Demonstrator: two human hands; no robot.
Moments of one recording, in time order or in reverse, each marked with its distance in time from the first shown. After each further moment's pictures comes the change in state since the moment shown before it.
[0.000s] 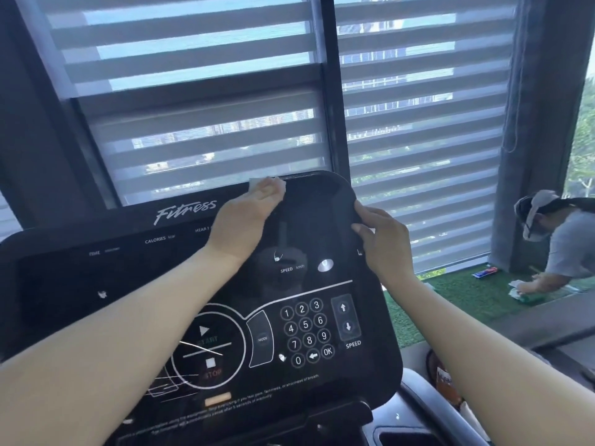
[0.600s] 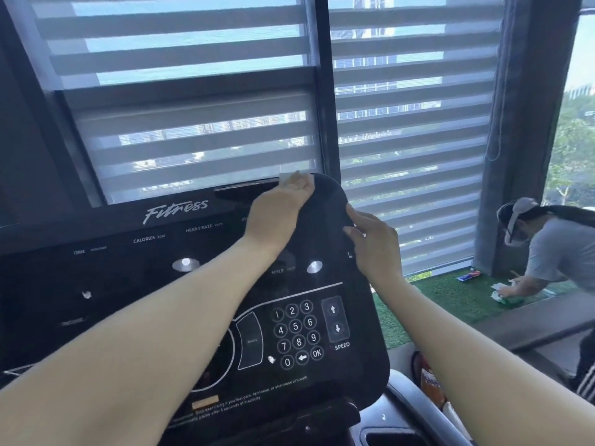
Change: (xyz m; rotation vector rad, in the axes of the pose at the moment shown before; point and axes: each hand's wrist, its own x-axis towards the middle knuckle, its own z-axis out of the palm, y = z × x) left_hand 0.034 0.044 0.020 -0.073 -0.068 -0.068; right_hand 0.000 -0.002 -0.001 -0.036 -0.018 0.013
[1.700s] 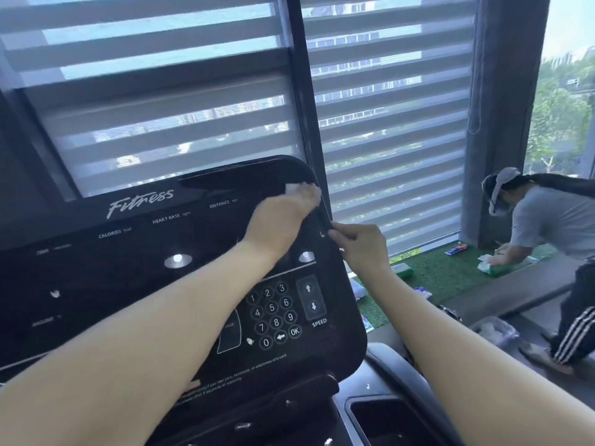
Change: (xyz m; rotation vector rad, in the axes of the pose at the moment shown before) left_hand -0.015 0.038 0.030 -0.077 -0.110 0.133; right_hand -0.026 0.030 -0.008 0.370 -0.053 0.341
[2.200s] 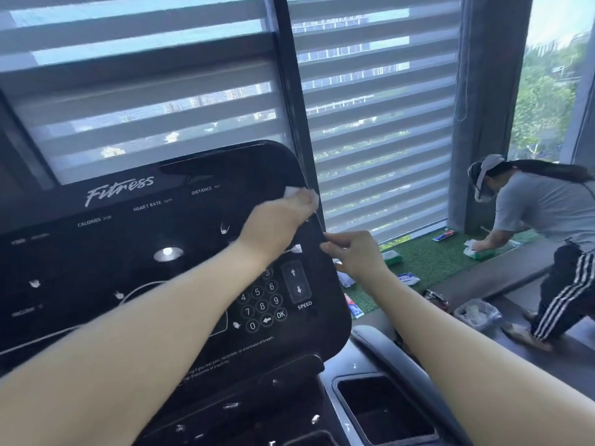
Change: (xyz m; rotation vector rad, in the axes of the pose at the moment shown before) left_hand -0.016 0.020 0.006 0.032 -0.089 0.118; right_hand -0.018 0.028 -0.016 -0.007 -0.123 0.107
